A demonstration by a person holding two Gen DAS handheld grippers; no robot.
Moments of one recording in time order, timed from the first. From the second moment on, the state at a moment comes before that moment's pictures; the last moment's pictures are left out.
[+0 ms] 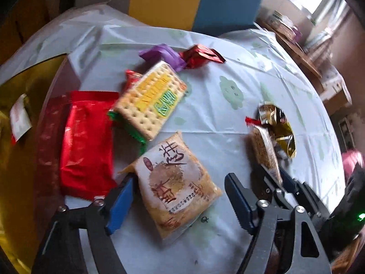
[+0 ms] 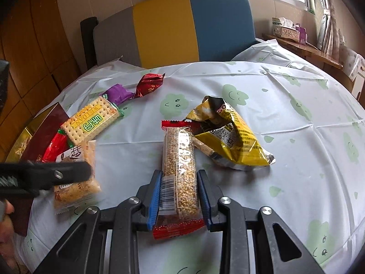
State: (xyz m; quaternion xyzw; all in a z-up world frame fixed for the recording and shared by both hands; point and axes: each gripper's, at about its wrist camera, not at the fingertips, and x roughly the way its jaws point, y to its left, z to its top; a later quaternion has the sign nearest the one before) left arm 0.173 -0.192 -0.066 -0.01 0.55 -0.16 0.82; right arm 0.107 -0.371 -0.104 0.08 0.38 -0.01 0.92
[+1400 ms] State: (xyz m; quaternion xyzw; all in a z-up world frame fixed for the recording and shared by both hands) left arm 0.100 -0.118 0.001 -0.05 0.44 -0.25 0.86; right arm 0.107 -0.370 -0.105 0.08 0.38 -0.02 0.92
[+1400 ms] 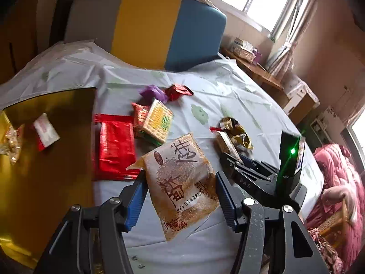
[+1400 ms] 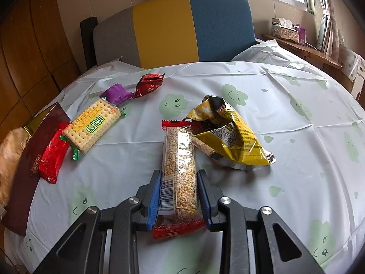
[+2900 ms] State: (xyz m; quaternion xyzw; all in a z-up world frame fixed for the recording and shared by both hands) left arm 0.151 0.128 -0.045 -0.03 0.48 0.04 0.87; right arm 0.107 -0.367 -0.105 0.07 0.38 -0.02 0.92
